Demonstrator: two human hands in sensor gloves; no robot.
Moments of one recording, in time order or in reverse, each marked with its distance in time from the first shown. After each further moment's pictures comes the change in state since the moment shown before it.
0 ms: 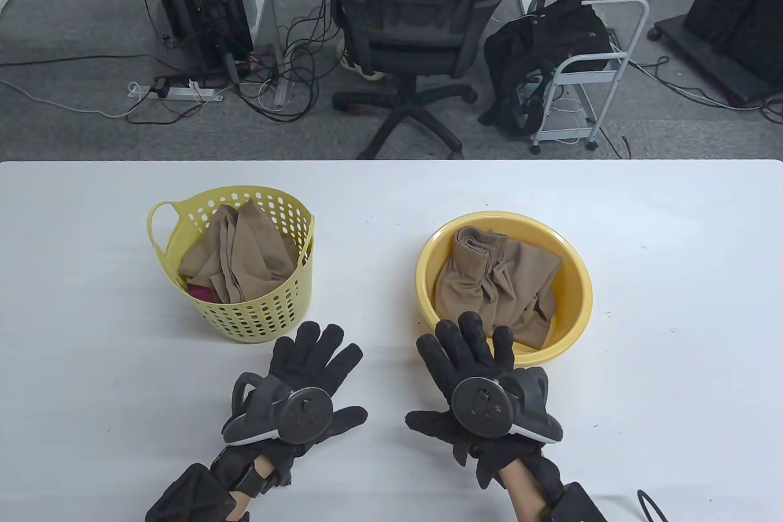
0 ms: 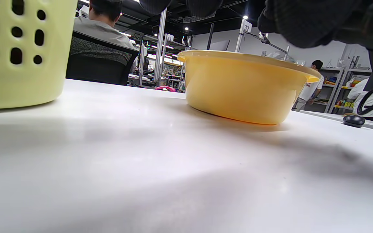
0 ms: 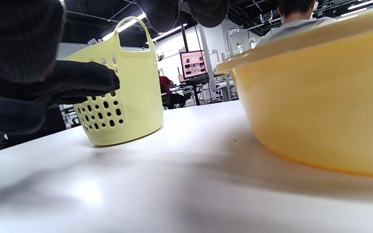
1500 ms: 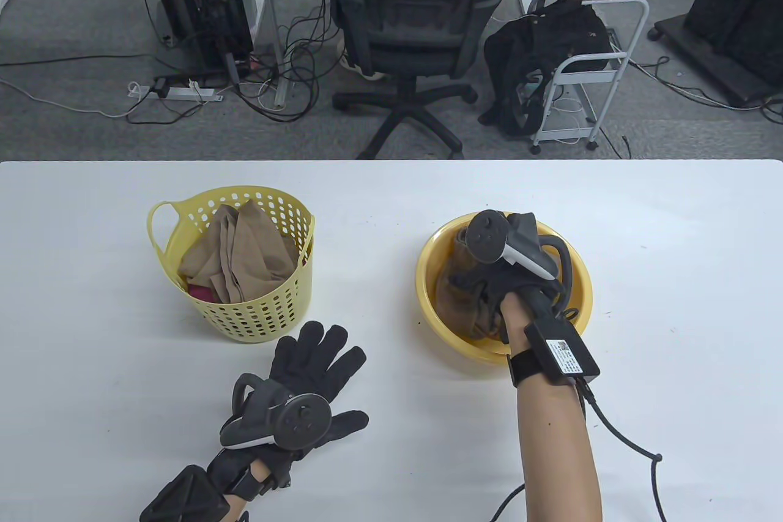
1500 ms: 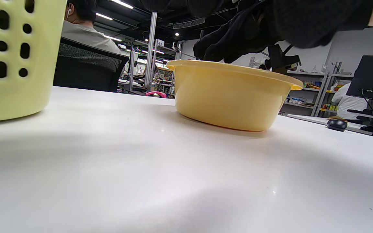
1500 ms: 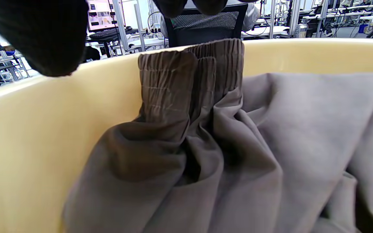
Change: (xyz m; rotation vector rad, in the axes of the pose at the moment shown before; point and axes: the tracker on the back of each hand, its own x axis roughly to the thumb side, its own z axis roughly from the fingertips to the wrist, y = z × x) left_hand 0.002 0.004 0.005 0.026 -0.045 0.003; right_hand -0.120 -0.030 -0.145 0.223 0.410 0.108
